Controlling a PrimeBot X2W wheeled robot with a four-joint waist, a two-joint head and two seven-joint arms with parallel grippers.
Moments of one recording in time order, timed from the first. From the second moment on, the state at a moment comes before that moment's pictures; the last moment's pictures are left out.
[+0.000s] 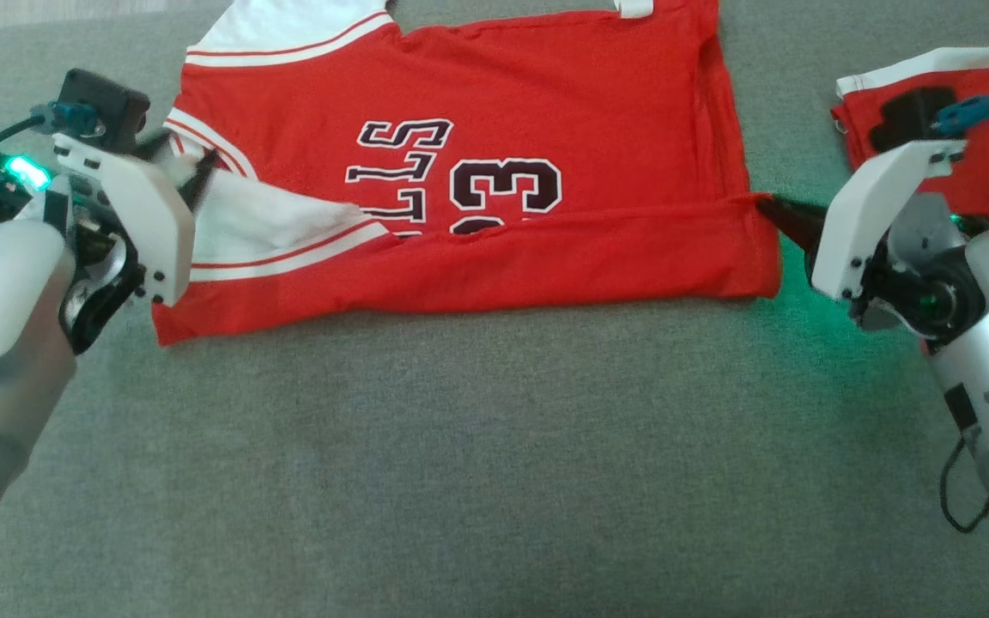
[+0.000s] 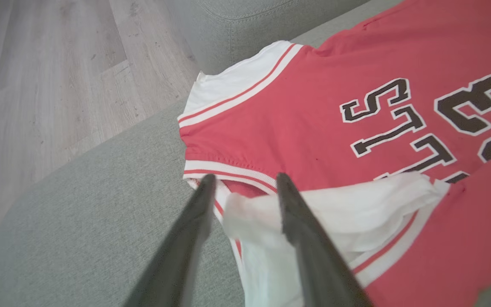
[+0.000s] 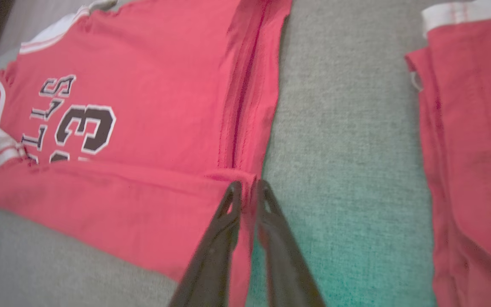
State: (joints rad) left arm -0.98 0.54 -0.94 0.70 -0.75 -0.12 0.31; right arm -0.73 -0.38 0.46 0.60 0.83 0.12 0.65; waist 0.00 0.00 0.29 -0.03
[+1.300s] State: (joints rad) left arm -0.16 0.17 -0.28 0.18 -0.44 0.18 -0.26; right arm -0.14 -0.05 0.05 0.26 0.35 0.12 -0.25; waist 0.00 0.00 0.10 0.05
